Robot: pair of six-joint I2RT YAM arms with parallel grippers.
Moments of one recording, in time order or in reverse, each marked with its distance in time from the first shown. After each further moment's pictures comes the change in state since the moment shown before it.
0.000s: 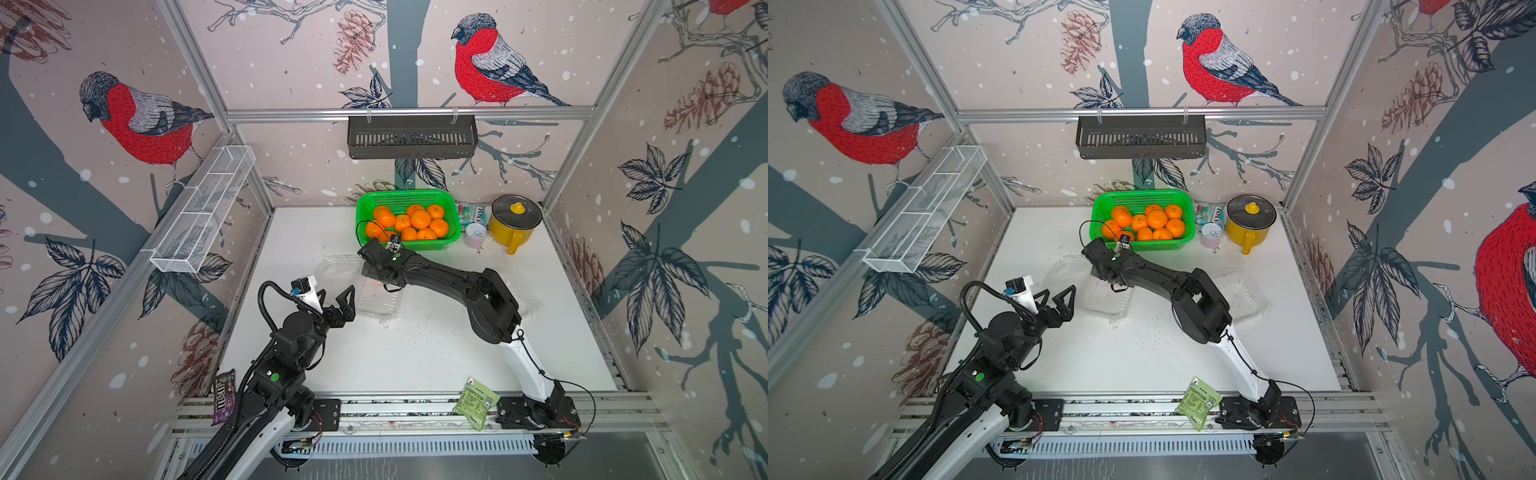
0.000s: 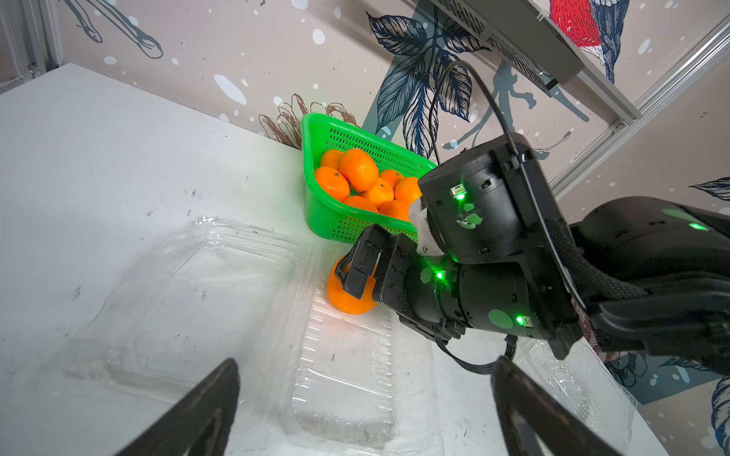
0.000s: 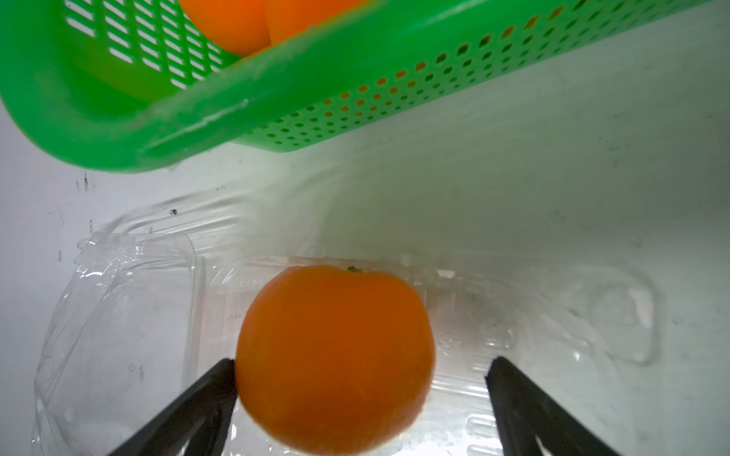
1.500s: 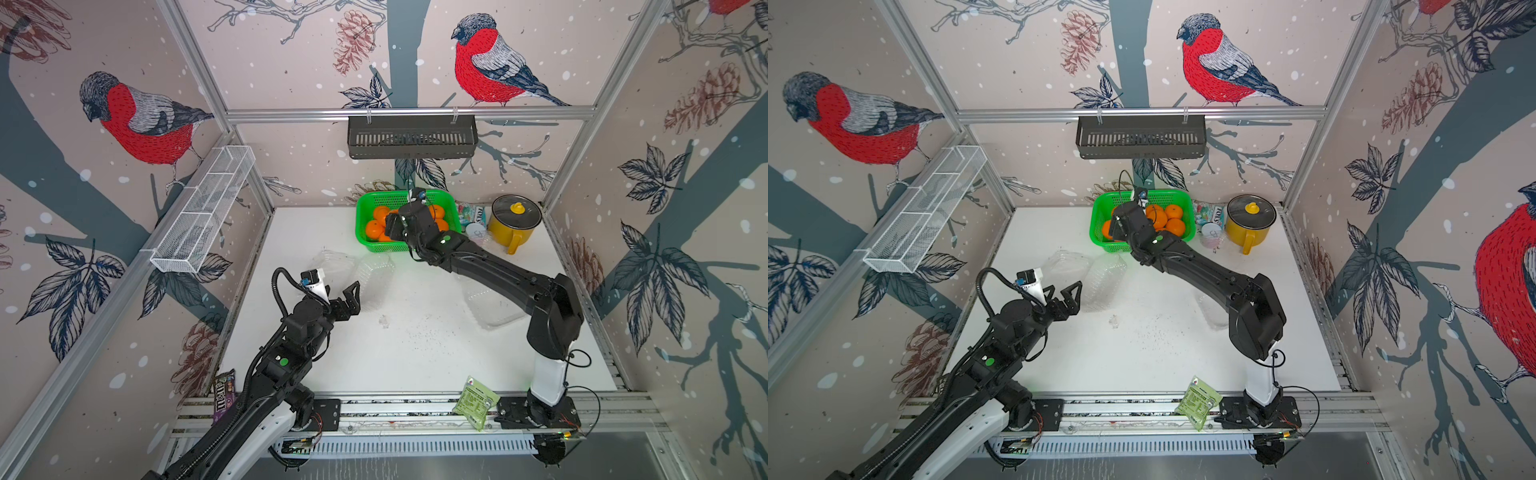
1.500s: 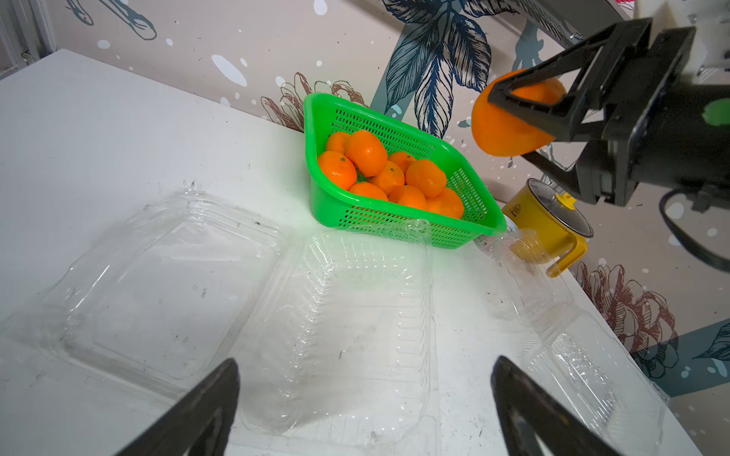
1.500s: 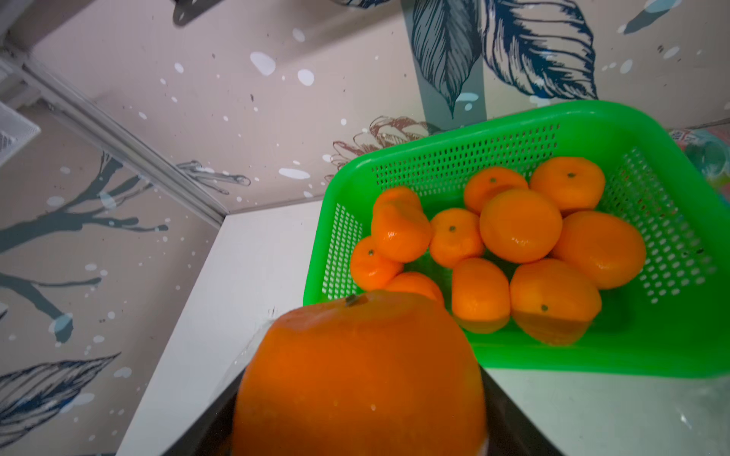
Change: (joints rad) left arm 0.000 0.172 0.050 0.055 0.002 0.019; right arm -0.161 -0.414 -0.238 0.420 -0.009 -0.444
